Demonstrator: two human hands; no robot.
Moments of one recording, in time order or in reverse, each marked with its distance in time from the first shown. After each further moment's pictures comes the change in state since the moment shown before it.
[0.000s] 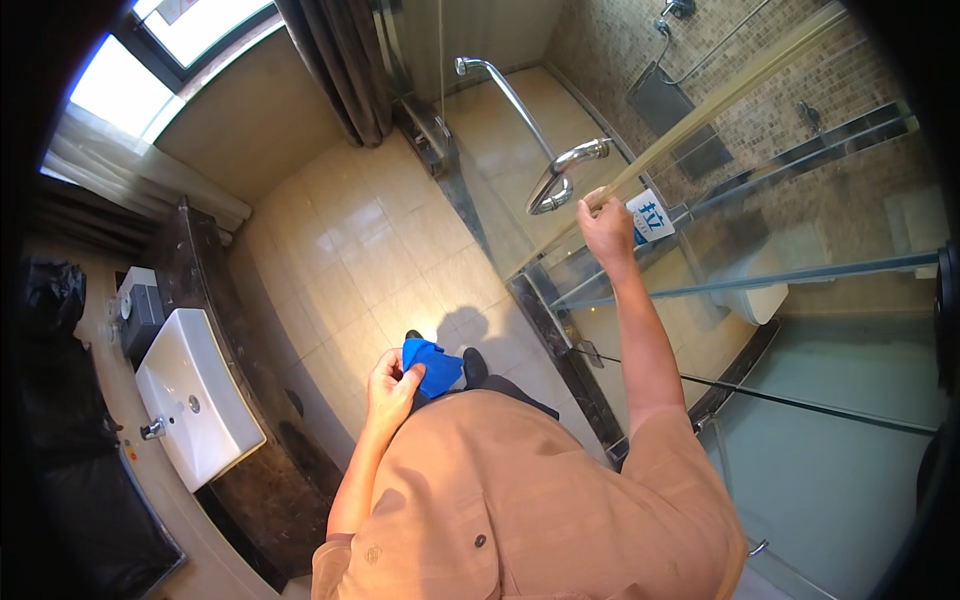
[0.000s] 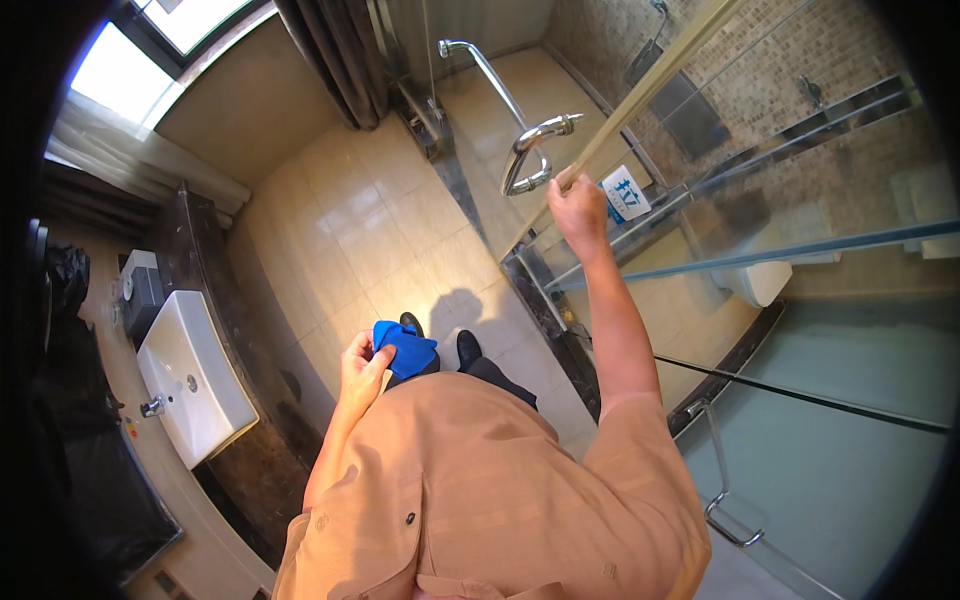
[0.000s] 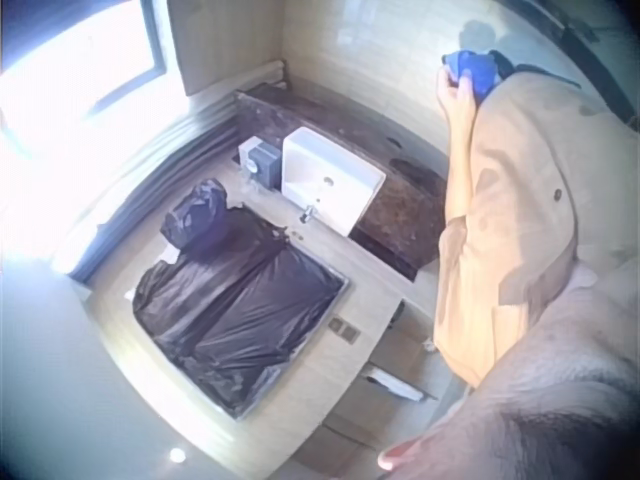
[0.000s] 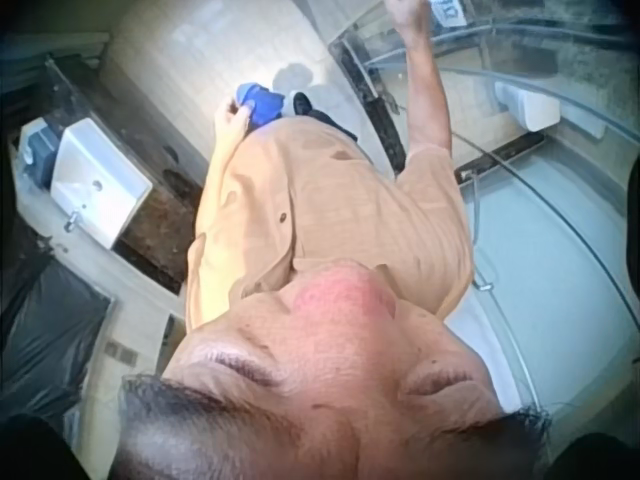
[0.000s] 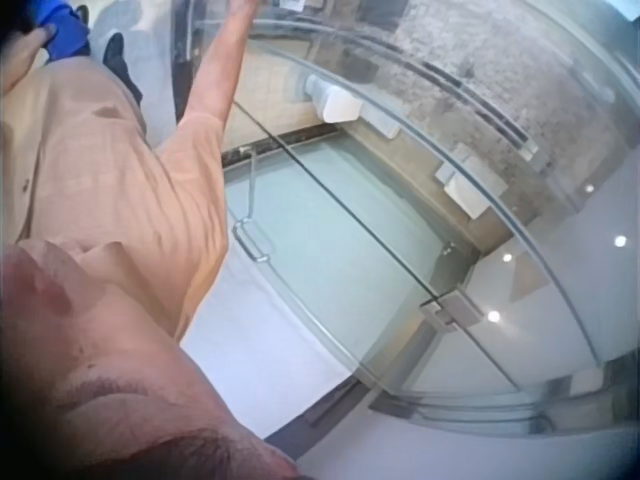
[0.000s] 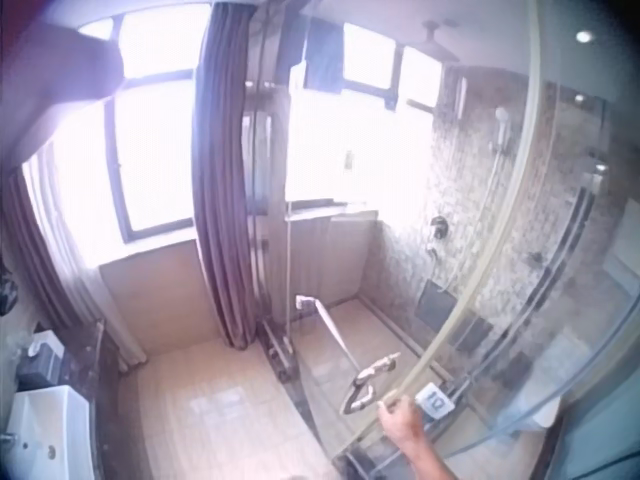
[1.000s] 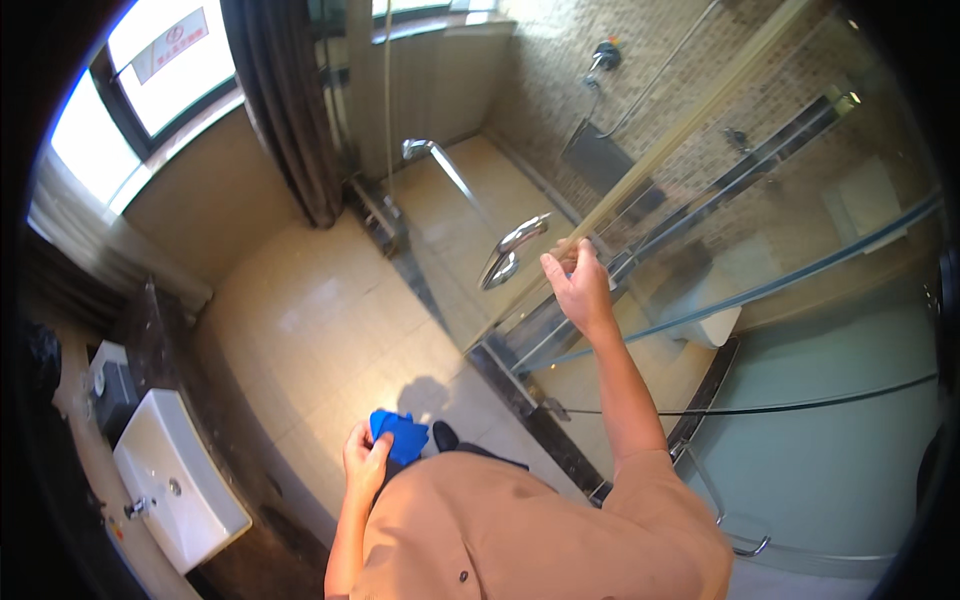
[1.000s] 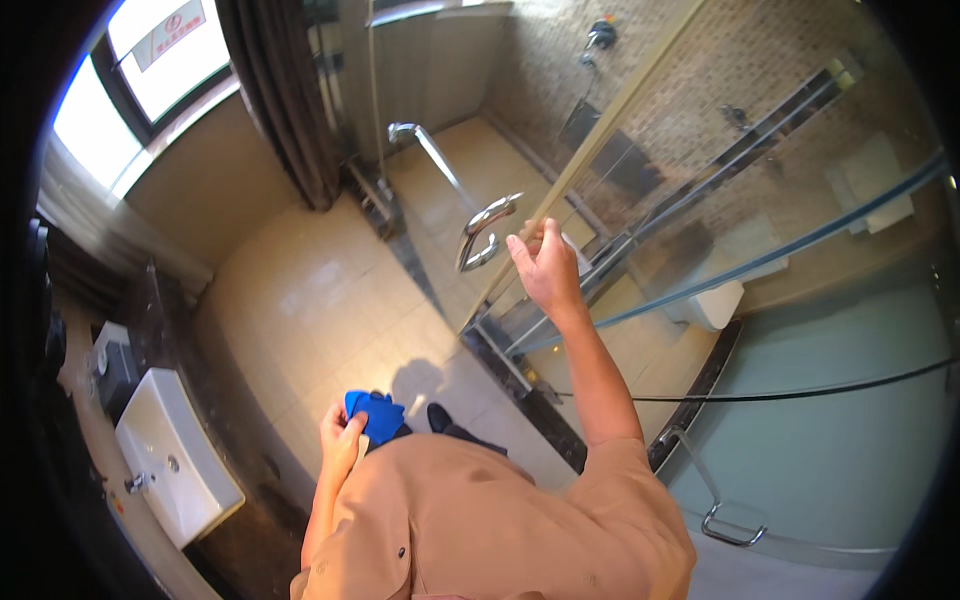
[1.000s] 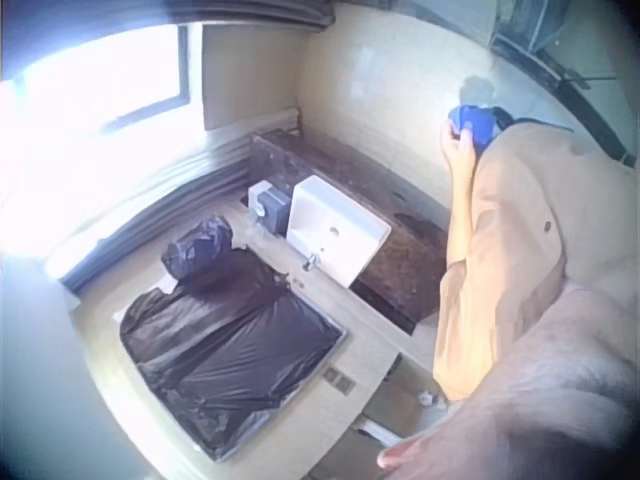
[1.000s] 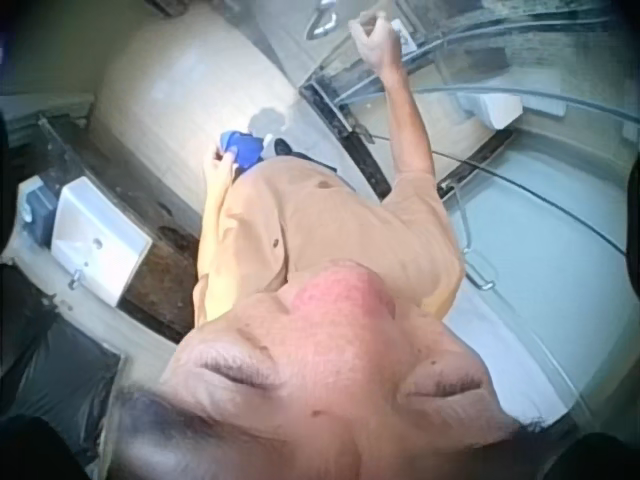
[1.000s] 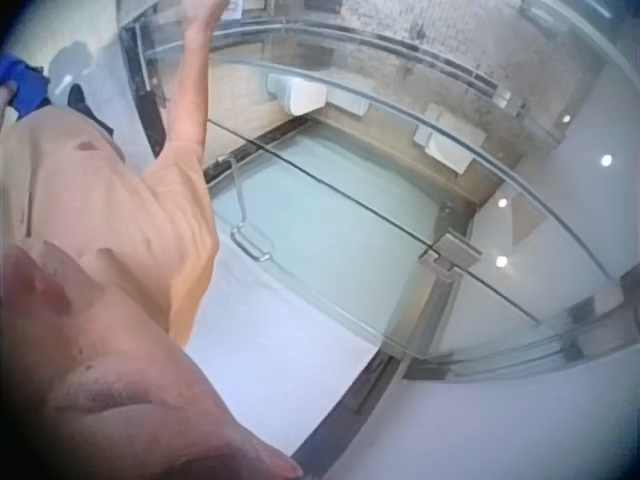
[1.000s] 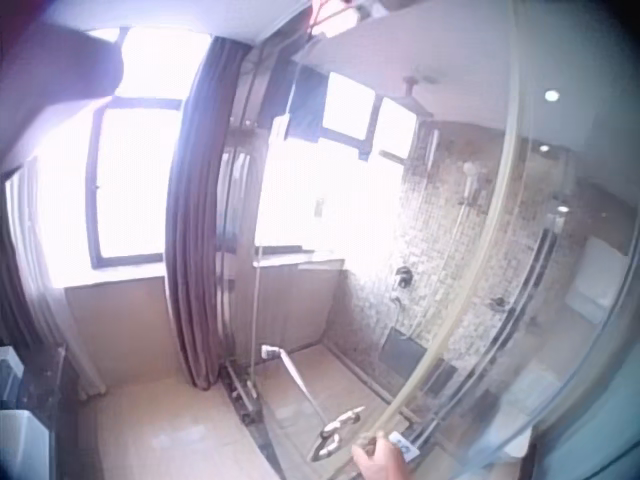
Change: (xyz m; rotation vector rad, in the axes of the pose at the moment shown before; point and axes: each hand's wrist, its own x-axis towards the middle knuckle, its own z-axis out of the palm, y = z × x) left_hand 0.014 0.003 -0.013 0.074 0.061 0.051; right_hand 0.001 -0.068 -0.064 0.106 0.055 -0.052
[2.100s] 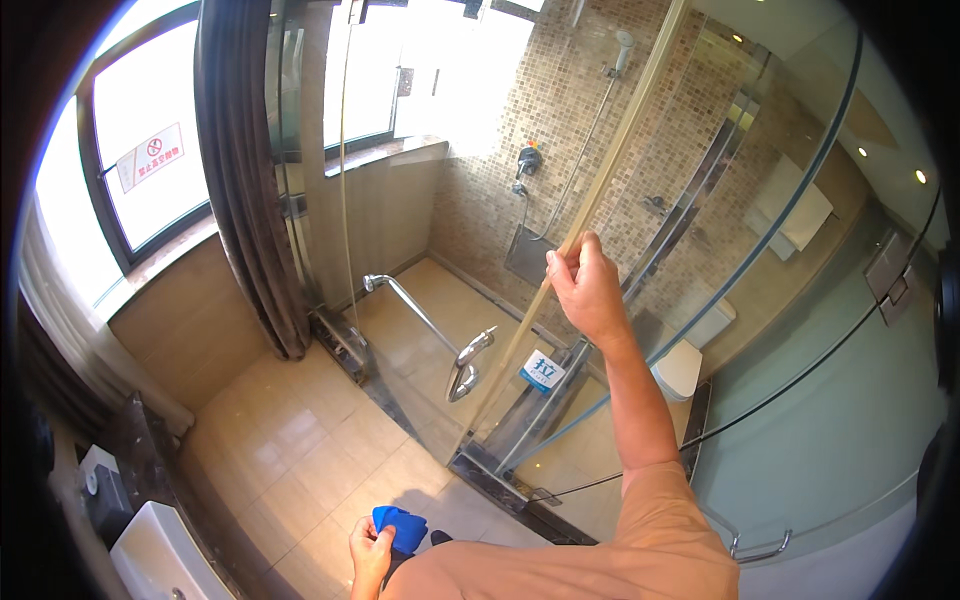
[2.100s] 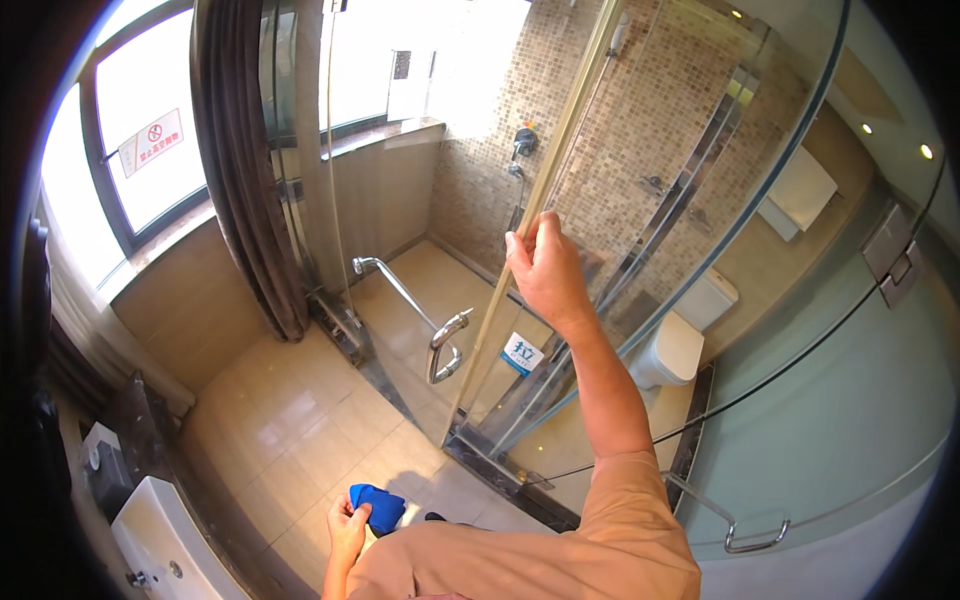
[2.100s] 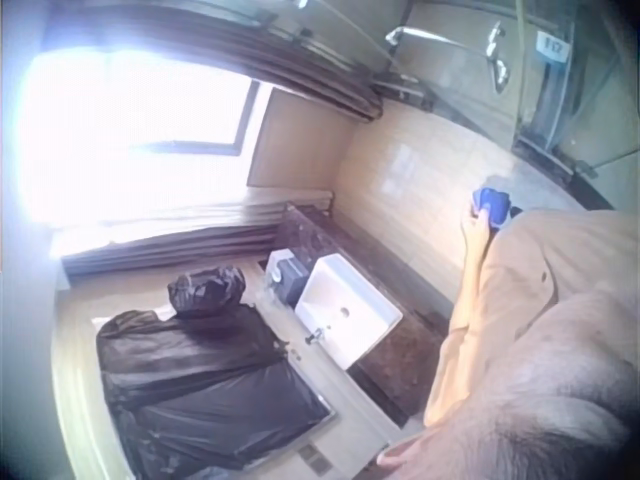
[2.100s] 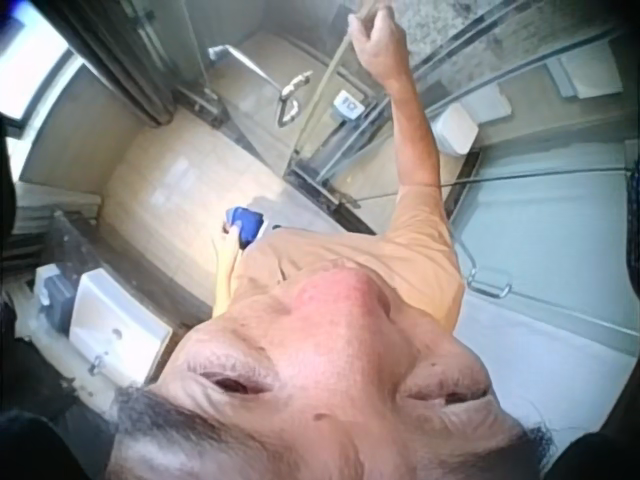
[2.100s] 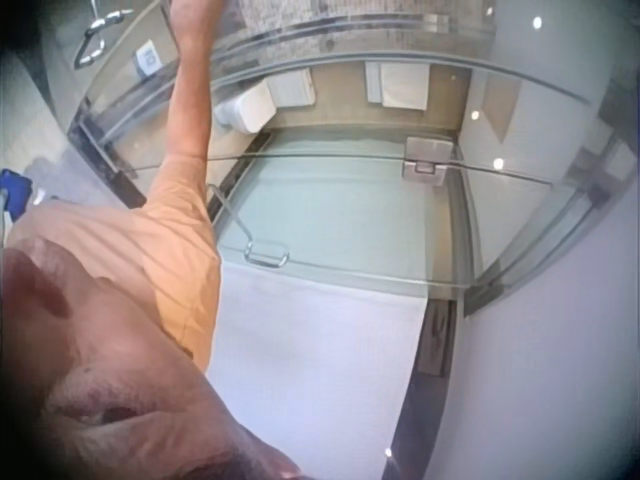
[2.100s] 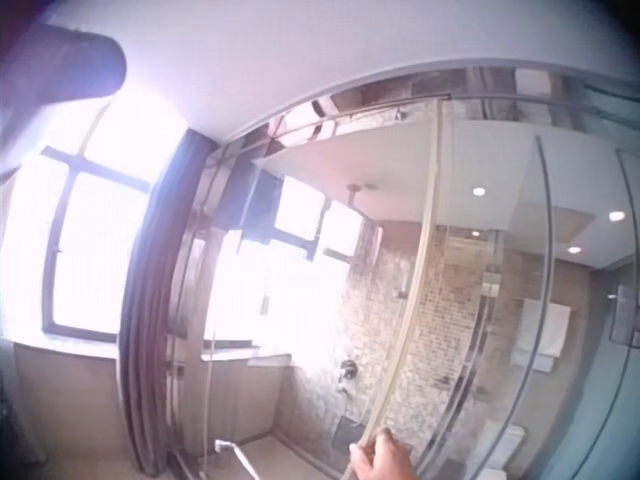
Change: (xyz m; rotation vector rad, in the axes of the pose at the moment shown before) left_hand 0.012 -0.001 0.000 -0.210 -0.084 0.030; right_hand 0.079 -0.149 -0.118 -0.070 0.247 -0.286
